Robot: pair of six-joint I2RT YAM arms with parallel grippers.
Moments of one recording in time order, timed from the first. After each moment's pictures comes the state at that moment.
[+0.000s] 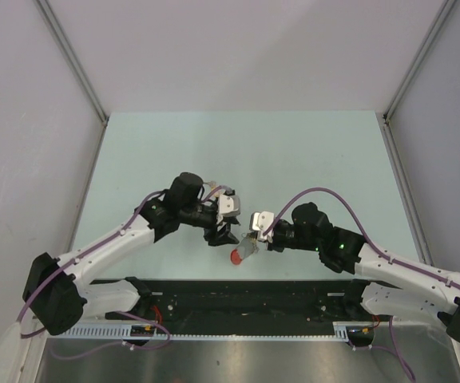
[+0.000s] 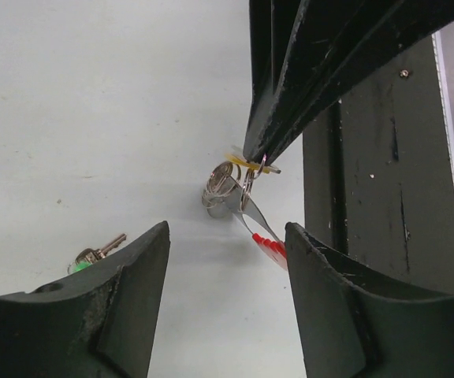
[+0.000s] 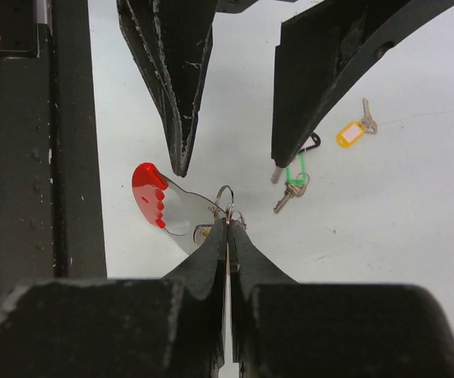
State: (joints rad) left arm -0.70 1.15 0.83 -0.33 0.74 0.43; right arm 0.99 0.94 0.65 -0.09 -0.27 -0.42
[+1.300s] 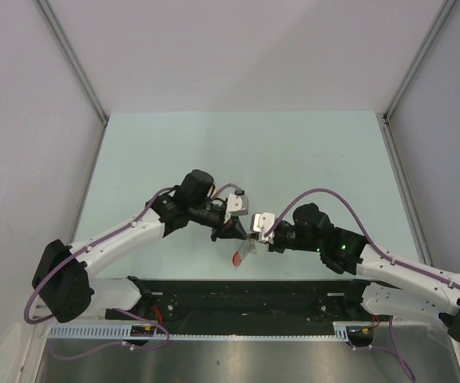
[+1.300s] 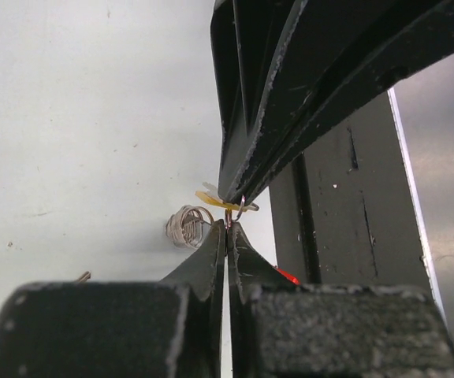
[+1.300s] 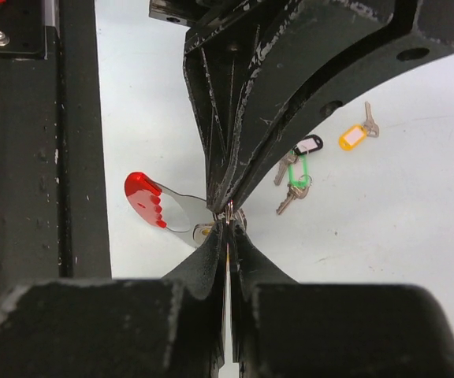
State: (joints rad) left arm -0.74 1.28 0.90 -0.35 0.85 0.44; right arm 0.99 0.93 0.65 -0.10 -0.27 -0.42
